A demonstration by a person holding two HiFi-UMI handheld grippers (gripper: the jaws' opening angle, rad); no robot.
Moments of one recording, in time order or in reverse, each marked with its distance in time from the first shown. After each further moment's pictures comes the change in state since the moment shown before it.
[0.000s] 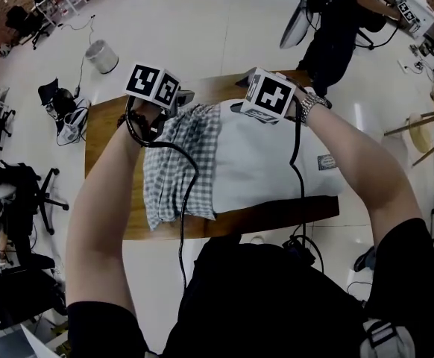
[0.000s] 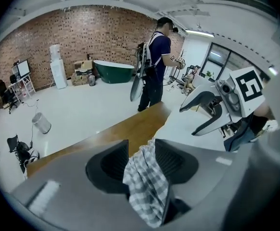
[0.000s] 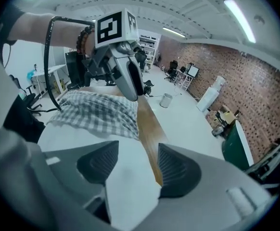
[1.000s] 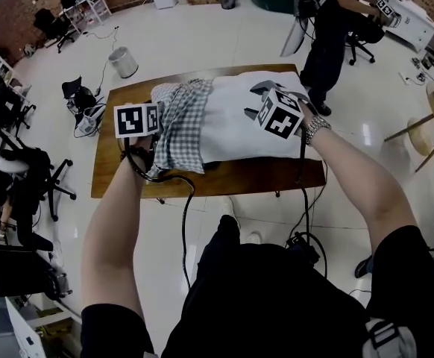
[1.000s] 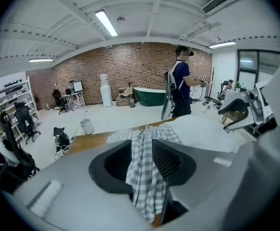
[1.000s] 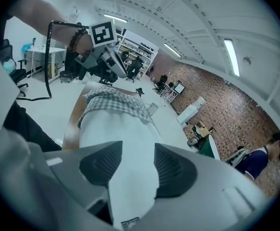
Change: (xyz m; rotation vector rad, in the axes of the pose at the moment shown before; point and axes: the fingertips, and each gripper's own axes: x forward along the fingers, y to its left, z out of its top) left arm -0.101 -0.120 -0.195 -0.158 -0.388 0.470; right arm -0.098 0.204 -0.103 -0.155 -0.091 -0.298
